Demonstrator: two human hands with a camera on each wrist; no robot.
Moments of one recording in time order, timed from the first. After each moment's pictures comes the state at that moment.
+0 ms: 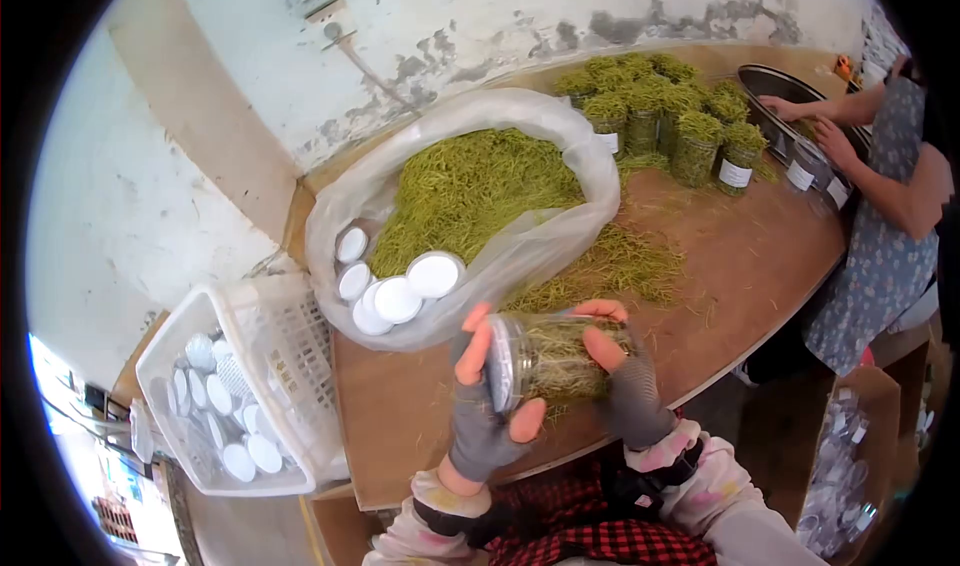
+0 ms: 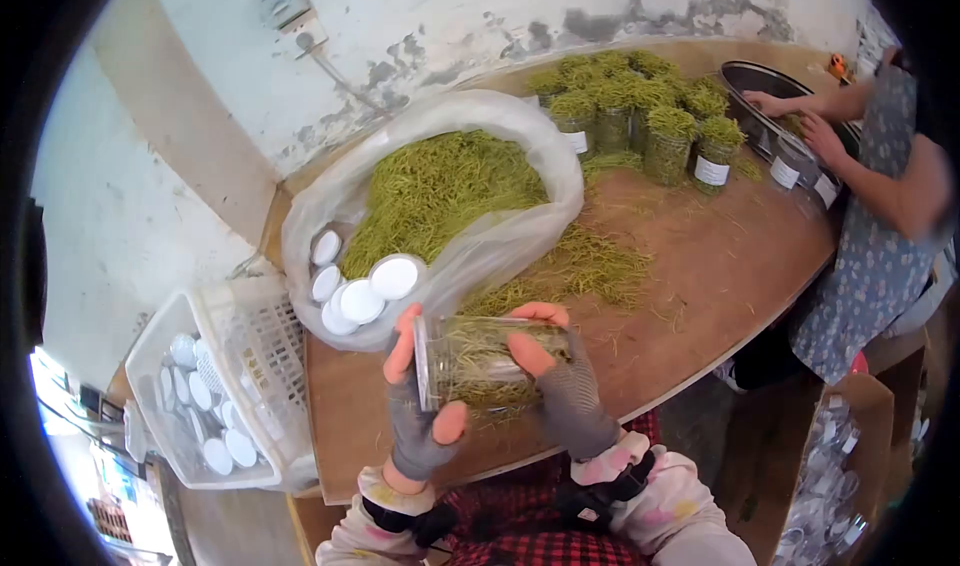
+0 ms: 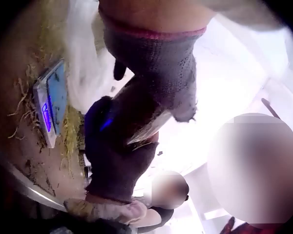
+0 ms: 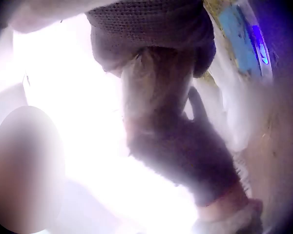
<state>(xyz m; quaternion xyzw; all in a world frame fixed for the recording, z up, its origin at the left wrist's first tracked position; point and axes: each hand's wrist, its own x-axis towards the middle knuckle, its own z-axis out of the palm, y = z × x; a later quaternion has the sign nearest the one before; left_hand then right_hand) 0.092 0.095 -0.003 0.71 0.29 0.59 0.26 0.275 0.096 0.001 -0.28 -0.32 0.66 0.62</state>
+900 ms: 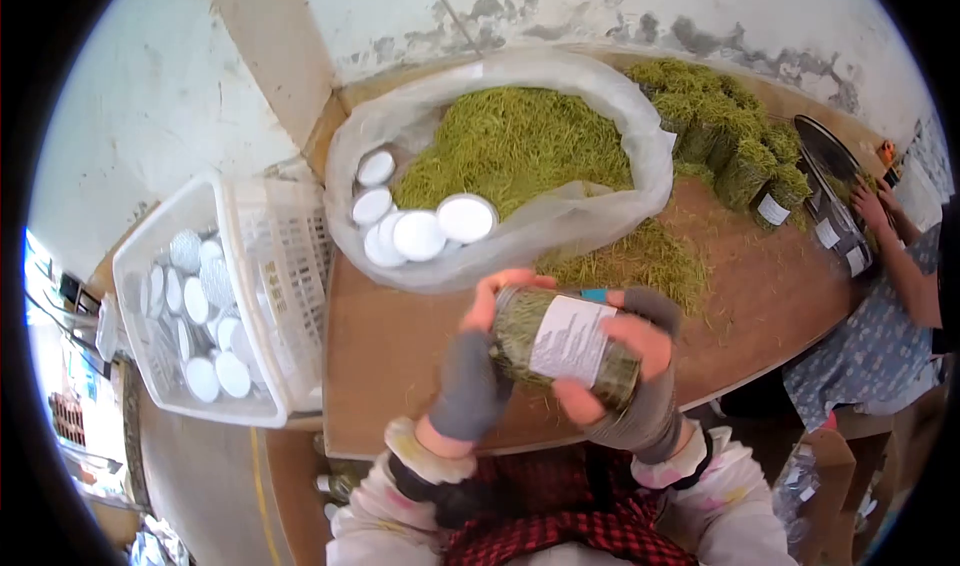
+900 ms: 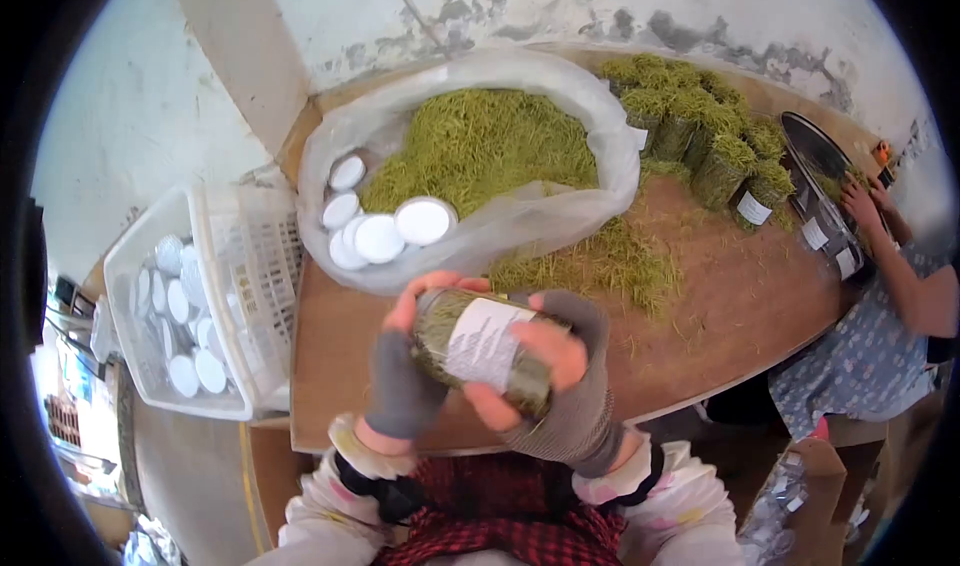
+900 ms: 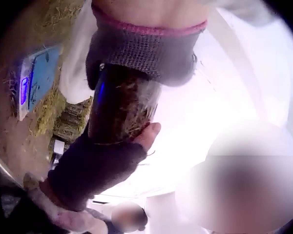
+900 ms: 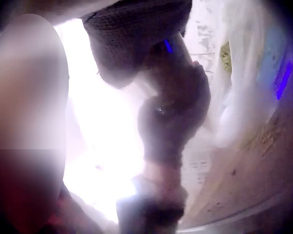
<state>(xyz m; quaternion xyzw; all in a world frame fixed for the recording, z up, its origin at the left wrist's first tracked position) 0.080 0.094 0.016 0.44 0.33 0.64 0.53 0.260 0.093 0.022 -0.35 -0.71 0.20 0.58</state>
